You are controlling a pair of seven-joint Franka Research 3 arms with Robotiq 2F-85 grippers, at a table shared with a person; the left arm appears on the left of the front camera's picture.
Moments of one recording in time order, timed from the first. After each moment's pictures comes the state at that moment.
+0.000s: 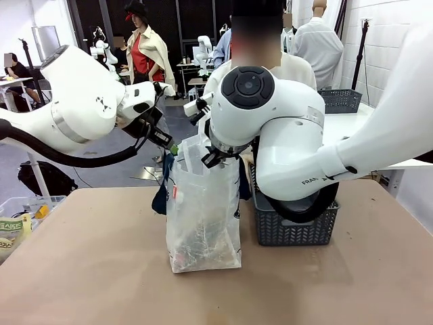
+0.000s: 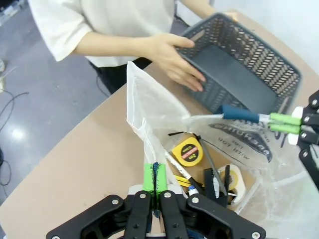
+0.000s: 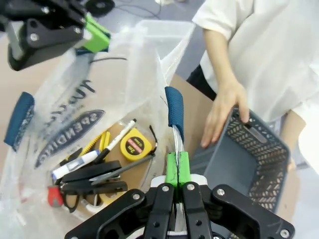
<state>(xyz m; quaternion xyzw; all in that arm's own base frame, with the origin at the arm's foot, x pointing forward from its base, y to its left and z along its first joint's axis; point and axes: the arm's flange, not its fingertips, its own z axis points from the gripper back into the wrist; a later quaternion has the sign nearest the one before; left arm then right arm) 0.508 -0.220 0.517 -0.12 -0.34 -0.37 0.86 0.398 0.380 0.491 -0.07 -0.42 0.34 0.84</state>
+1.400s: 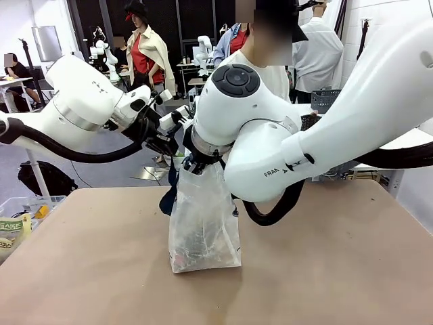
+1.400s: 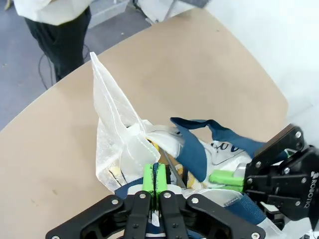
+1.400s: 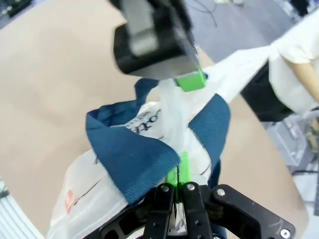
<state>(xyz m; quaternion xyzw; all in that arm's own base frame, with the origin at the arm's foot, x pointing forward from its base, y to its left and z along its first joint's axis) 0.533 -0.212 0.496 -0.26 -0.25 -0.34 0.87 0.411 0.417 0.478 -0.02 -0.36 0.46 0.81</state>
